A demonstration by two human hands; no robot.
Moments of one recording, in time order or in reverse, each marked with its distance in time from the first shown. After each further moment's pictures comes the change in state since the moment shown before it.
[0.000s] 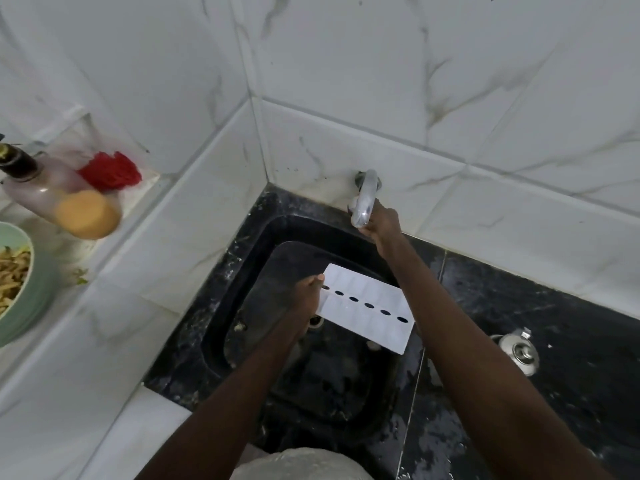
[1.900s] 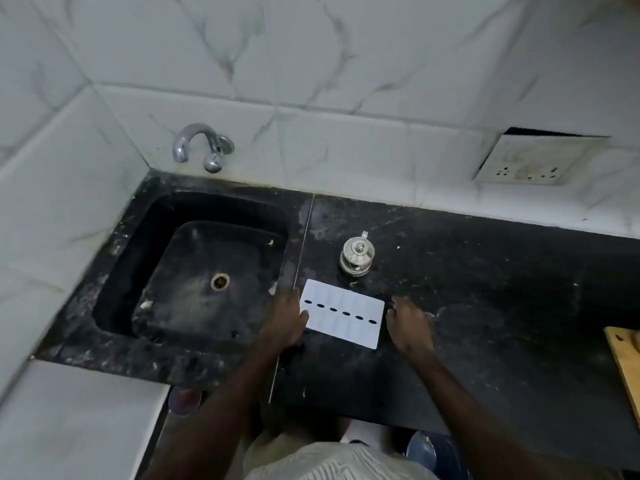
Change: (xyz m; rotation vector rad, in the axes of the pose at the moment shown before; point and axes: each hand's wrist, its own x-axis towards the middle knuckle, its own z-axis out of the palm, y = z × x) left_hand -0.215 -0.130 0.200 1.039 -0.224 0.603; right_hand -0.222 0.287 -0.416 -1.026 0.307 -0.240
